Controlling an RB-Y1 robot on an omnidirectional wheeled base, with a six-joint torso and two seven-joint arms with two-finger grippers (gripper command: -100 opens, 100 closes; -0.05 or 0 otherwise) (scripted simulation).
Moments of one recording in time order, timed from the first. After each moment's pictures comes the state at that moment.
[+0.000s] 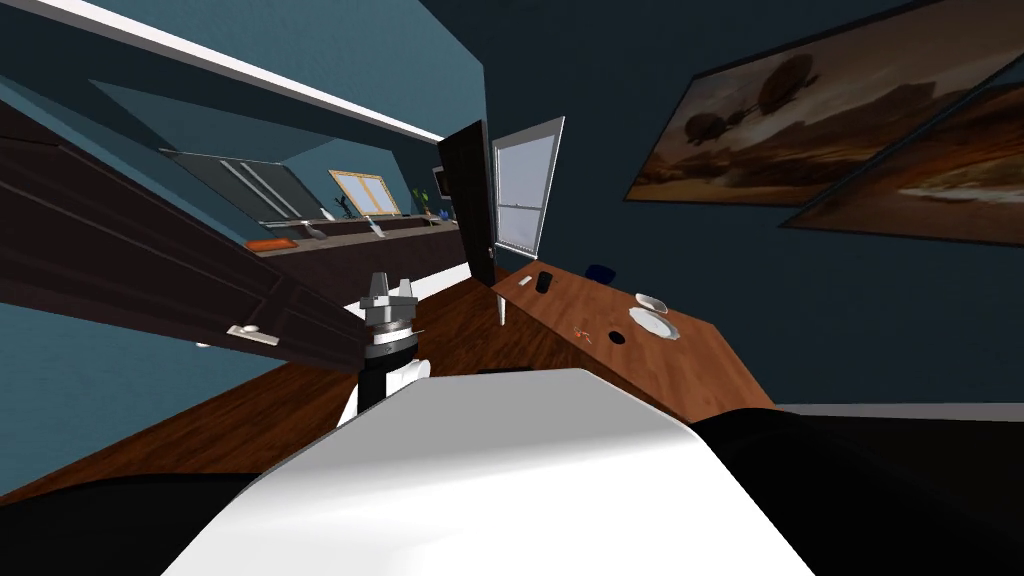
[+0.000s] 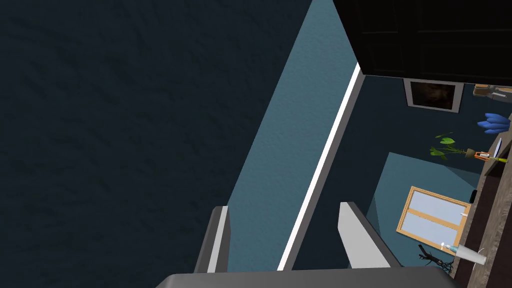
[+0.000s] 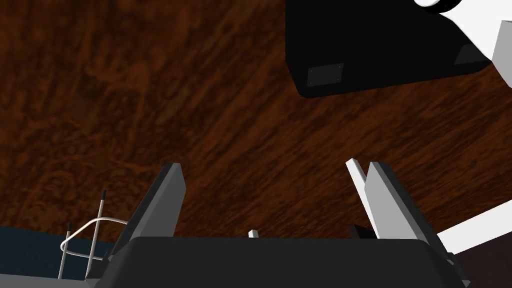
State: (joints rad) left arm 0.54 0.02 0.07 -2.33 0.03 -0.48 0.10; right arm 0.66 -0.97 0.67 -1.01 0.31 -0.42 0.29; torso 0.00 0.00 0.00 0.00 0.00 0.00
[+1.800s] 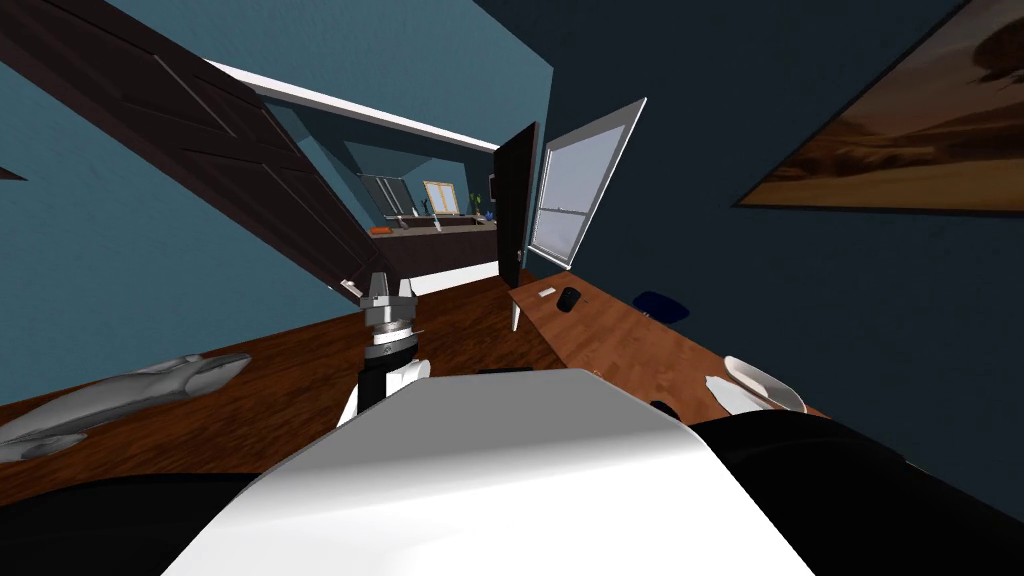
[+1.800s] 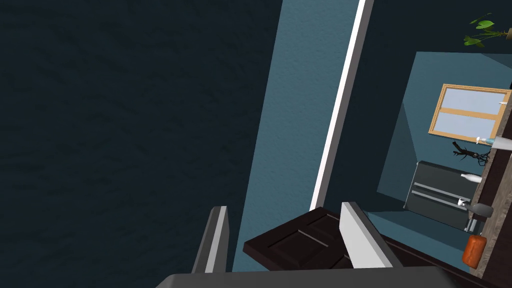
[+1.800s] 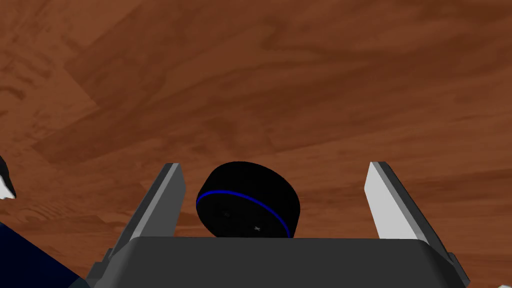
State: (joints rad) left arm 0.54 0.02 0.07 -2.33 0.03 -0.48 0.10; right arm 0.49 -1.16 0.73 -0.68 0.33 -0.34 0.19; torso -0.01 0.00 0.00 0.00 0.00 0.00
